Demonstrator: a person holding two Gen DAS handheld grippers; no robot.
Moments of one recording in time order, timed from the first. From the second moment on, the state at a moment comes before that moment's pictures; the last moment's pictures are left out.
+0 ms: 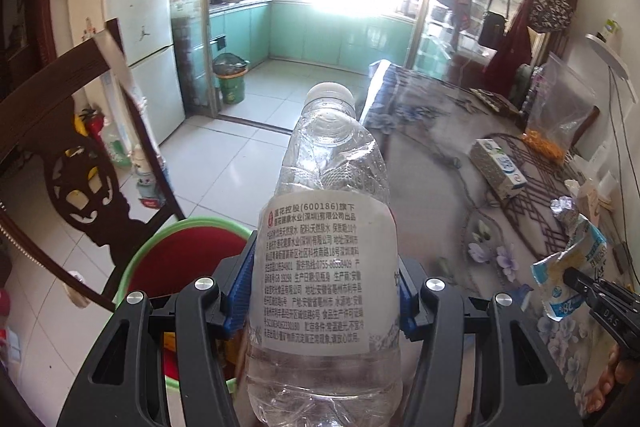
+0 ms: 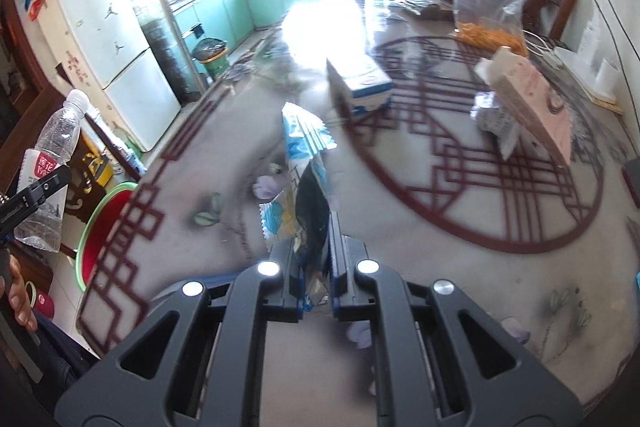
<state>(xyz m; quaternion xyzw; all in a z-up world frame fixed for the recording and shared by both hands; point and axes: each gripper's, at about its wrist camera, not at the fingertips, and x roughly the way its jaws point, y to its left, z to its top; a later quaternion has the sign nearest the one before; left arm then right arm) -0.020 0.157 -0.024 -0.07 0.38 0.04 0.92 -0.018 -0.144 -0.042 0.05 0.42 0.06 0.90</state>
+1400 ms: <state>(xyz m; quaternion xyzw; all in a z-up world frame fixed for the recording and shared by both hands) -0.034 0.246 -0.049 -0.15 0.41 0.15 0.89 0.034 0.086 -0.052 0.05 0.48 0.31 0.82</state>
